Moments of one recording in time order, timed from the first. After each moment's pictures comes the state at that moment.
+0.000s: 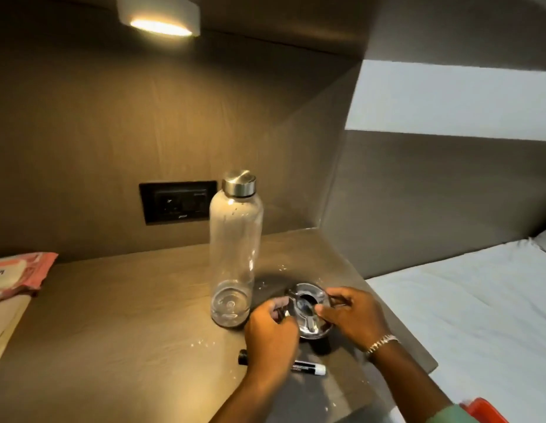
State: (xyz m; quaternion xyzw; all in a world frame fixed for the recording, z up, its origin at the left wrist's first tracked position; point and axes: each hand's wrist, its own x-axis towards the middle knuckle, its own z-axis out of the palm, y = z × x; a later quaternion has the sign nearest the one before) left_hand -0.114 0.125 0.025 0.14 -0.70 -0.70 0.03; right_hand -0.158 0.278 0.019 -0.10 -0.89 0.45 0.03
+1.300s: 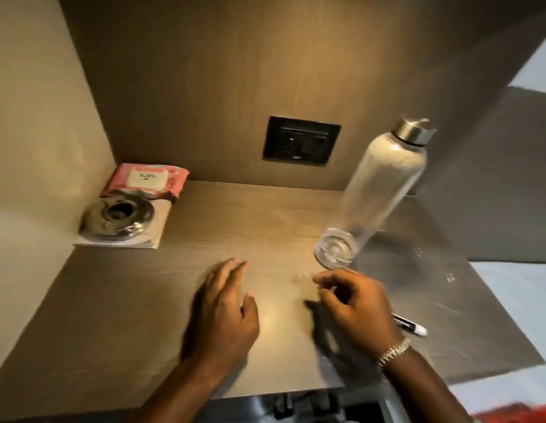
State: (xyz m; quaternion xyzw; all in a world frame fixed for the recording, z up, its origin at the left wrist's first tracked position) left_hand -0.018 -0.080 -0.021 0.12 -0.90 -0.39 0.18; right_hand -0.082 0.110 0.024 0.15 -0.92 0.36 0.00
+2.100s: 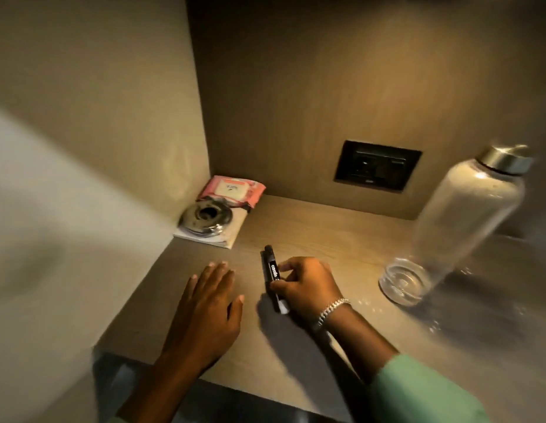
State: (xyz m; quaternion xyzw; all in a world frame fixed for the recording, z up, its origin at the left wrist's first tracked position) left_hand 0.021 -0.168 -0.051 0.22 -0.95 -0.18 0.11; right_hand -0.109 -0.029 0.006 0.21 -0.88 0.38 -0.22
